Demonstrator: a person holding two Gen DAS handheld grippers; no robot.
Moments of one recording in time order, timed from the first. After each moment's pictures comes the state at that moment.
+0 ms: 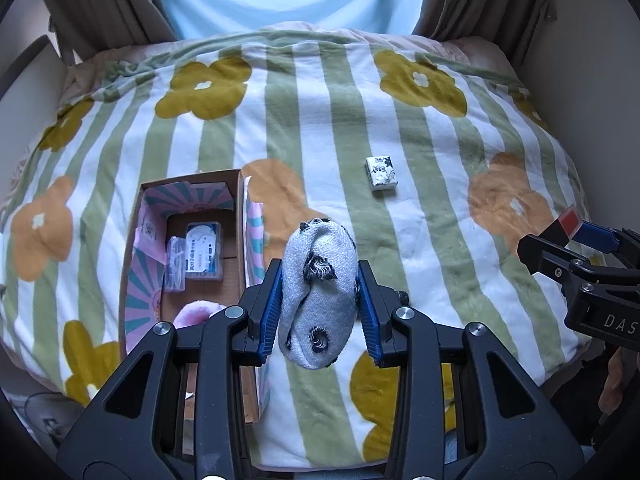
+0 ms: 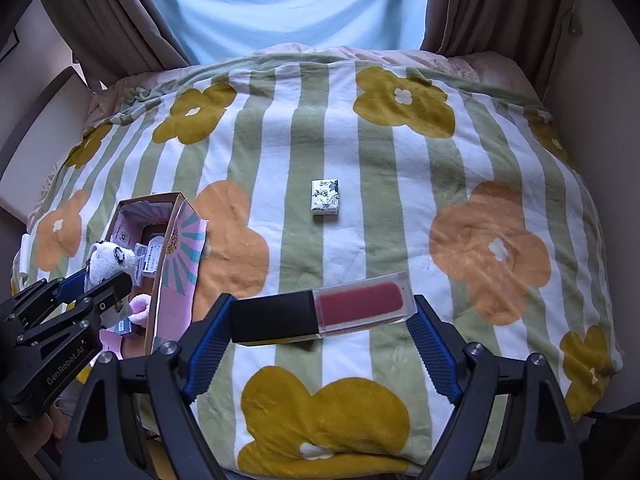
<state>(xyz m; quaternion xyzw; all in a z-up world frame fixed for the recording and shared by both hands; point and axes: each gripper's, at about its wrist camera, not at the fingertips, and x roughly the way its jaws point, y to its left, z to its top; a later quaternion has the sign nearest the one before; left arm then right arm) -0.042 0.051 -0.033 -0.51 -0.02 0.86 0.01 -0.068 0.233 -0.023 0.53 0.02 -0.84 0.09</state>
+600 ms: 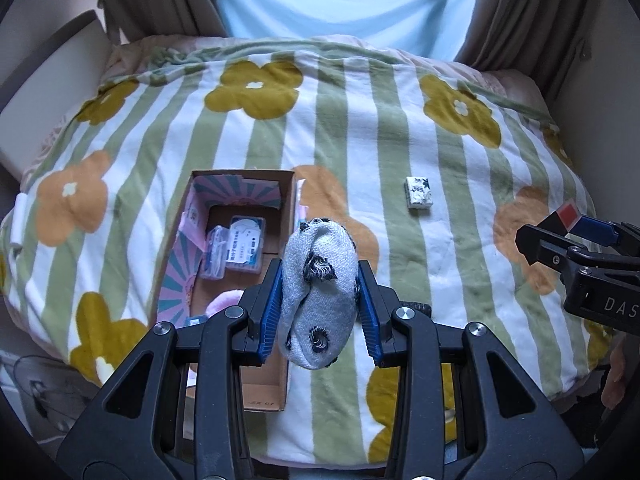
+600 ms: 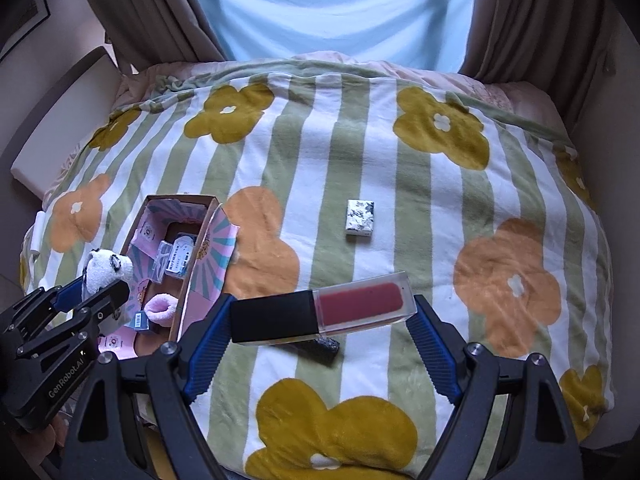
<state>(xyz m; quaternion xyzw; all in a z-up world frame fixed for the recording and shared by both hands) -0.019 0.007 -0.015 -0.49 -0.07 0.87 -0.07 -0.081 0.191 -0.004 0.52 0.05 -0.84 0.15</state>
